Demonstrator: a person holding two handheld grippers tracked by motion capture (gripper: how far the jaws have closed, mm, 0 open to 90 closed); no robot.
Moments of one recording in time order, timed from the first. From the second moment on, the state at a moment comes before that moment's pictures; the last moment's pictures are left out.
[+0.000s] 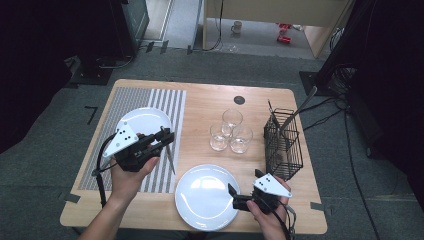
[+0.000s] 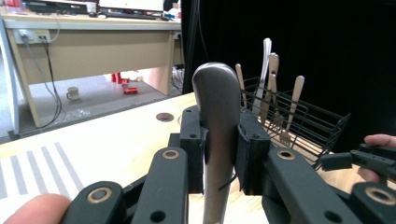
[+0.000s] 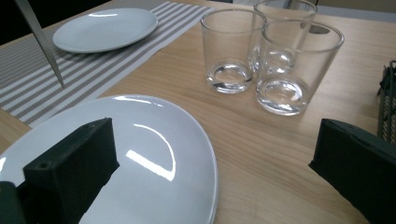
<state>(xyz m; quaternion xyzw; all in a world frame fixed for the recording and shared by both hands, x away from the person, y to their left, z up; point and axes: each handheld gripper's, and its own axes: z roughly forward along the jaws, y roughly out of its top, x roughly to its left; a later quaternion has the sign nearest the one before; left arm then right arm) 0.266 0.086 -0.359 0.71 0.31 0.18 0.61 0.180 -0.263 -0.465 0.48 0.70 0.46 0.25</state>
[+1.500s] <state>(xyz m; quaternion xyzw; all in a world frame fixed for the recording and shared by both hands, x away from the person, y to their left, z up) 0.270 0.130 -0.396 0.69 0.36 0.19 0.60 0.183 -0.317 -0.526 0.56 0.74 0.32 0.22</state>
